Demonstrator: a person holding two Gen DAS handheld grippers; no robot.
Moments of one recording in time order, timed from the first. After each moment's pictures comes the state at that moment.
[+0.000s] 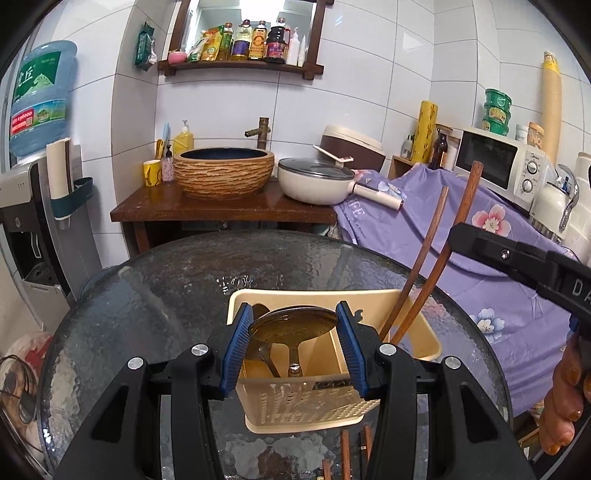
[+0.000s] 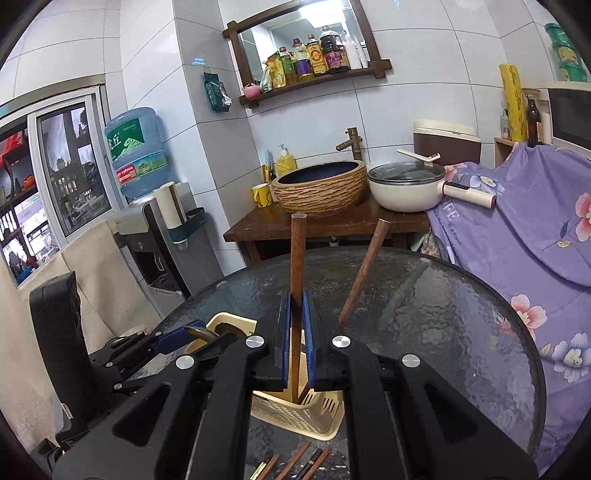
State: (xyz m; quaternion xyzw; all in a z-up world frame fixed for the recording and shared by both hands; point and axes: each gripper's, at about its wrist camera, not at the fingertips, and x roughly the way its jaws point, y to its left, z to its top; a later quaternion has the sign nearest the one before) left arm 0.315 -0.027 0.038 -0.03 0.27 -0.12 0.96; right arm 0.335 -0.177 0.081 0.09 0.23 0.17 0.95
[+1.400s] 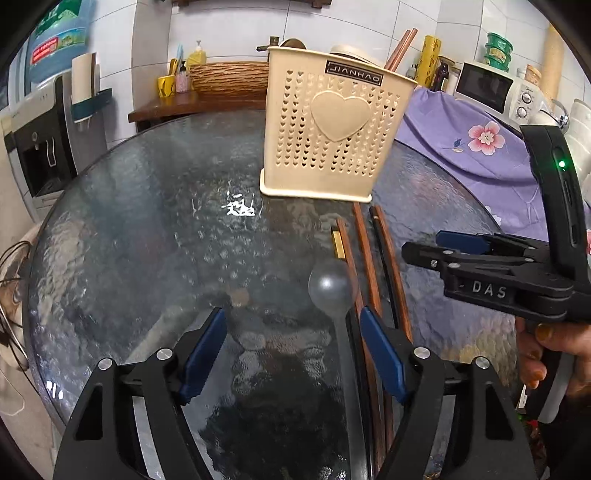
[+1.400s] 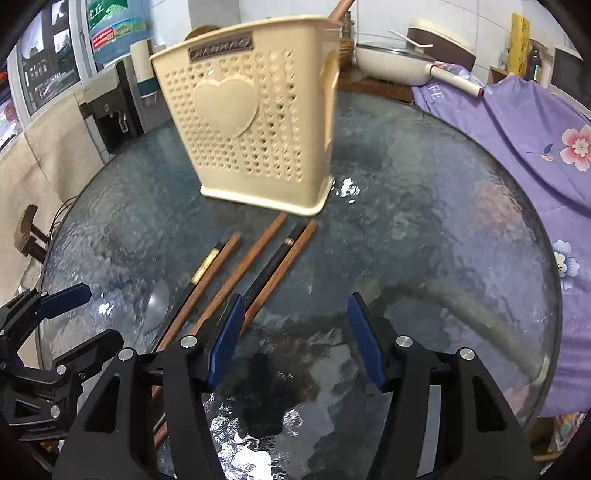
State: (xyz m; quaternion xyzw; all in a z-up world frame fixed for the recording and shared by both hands) left arm 0.171 -0.002 -0.088 -0.03 0.39 -0.11 0.91; right arm 0.245 -0.137 -0.097 -0.02 0.43 0.12 0.90
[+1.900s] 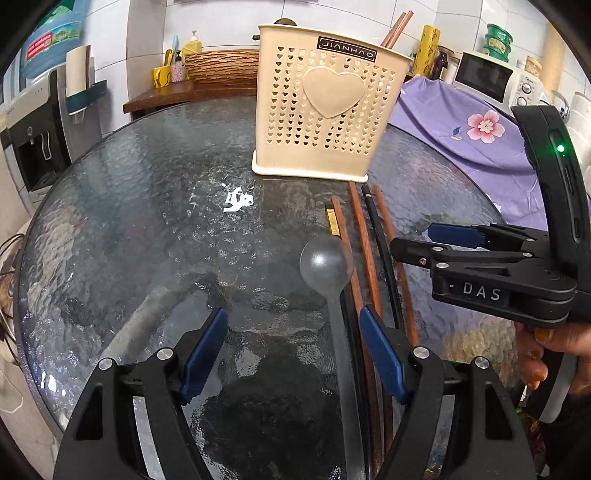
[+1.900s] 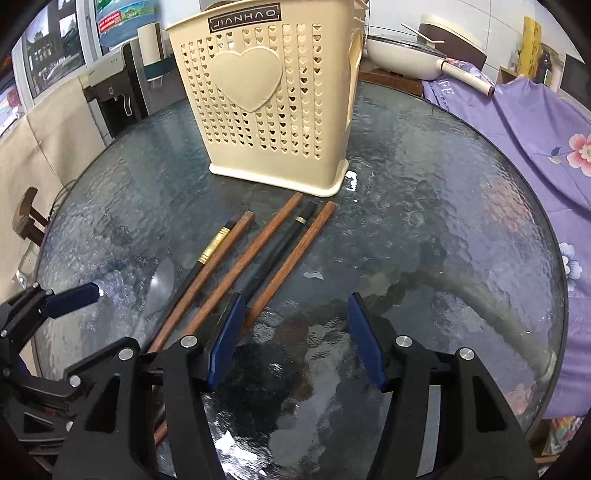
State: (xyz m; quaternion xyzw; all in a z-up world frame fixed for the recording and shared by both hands) left arm 0.165 -0.013 -0.101 -0.02 0.41 -0.11 0.90; right arm 0.242 -0.133 -0.109 -0.04 0.44 0.12 0.89
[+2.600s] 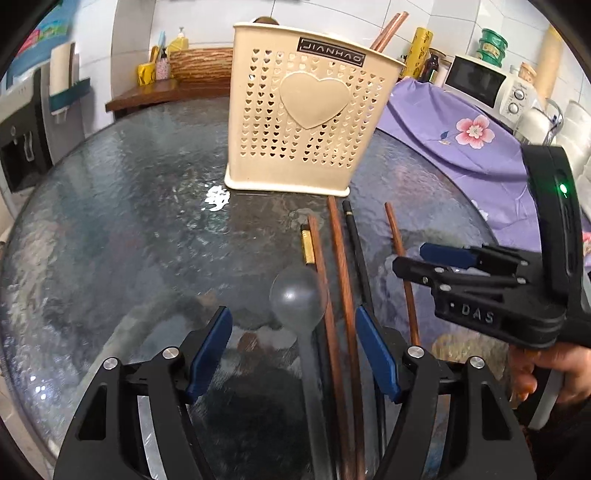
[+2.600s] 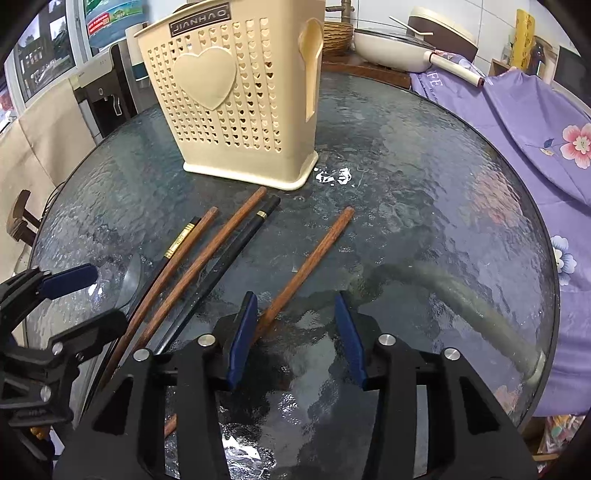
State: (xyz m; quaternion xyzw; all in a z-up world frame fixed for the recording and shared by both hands) left arm 0.193 -0.027 -0.094 -0.04 0.42 -0.15 0.90; right arm 0.252 -0.159 -0.108 -0.03 0.45 0.11 0.88
